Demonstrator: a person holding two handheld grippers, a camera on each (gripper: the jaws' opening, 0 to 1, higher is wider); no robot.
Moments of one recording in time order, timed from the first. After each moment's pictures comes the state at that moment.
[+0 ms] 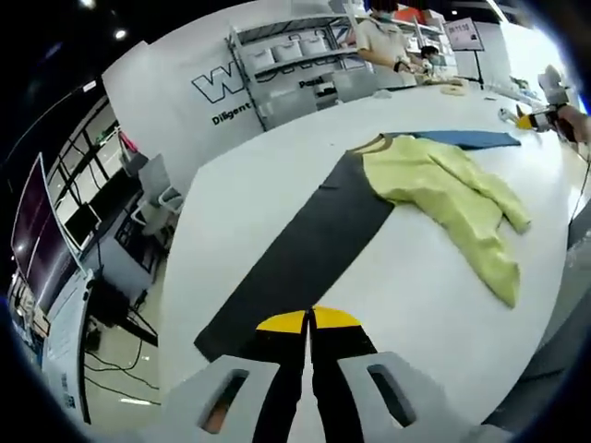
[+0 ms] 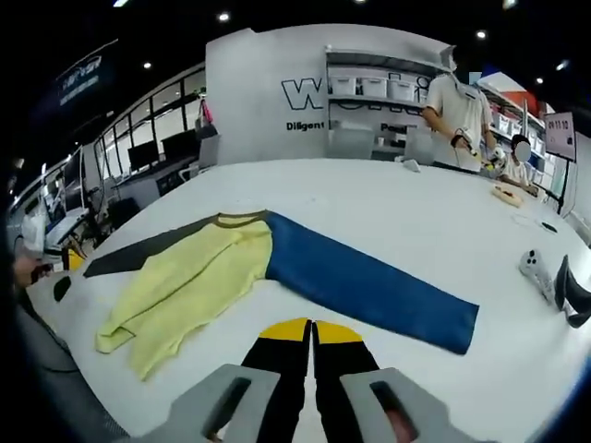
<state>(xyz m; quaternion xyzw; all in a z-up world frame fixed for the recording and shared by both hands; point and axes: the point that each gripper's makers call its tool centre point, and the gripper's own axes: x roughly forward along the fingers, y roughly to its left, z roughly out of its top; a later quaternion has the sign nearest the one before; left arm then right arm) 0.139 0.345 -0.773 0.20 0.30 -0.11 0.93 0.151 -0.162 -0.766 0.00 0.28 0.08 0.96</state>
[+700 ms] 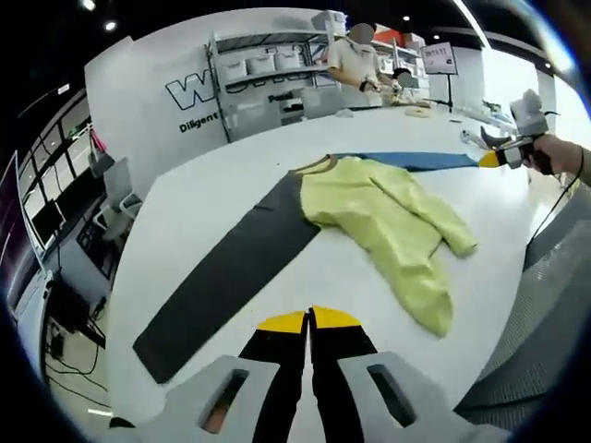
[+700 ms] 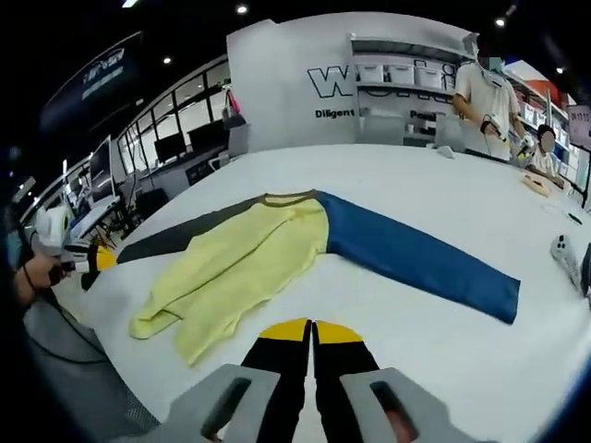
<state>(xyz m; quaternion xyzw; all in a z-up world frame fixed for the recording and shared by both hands) 0.113 0.269 -0.778 0.15 0.29 -0.20 0.92 0.121 -0.102 -0.781 0.03 0.30 0.15 0.94</state>
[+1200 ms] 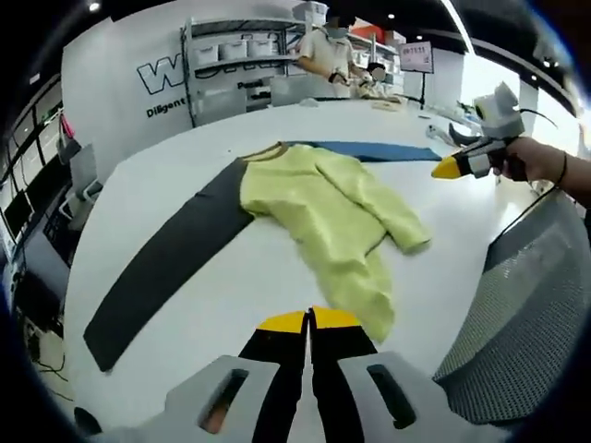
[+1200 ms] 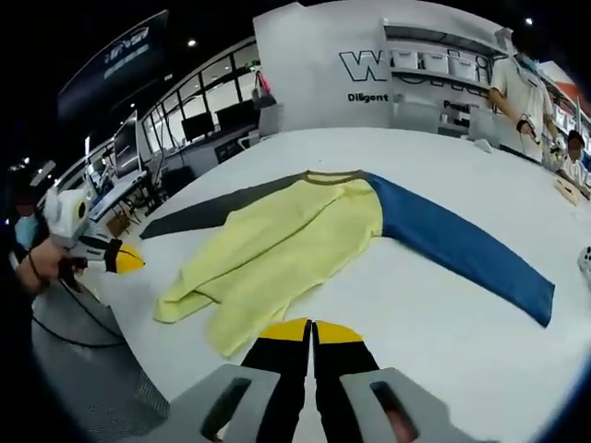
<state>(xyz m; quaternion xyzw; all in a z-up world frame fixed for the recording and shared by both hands) 0.087 0.216 -0.801 0.11 0.34 -0.28 0.89 0.109 -0.046 -0.798 0.01 0.34 0.22 0.91</state>
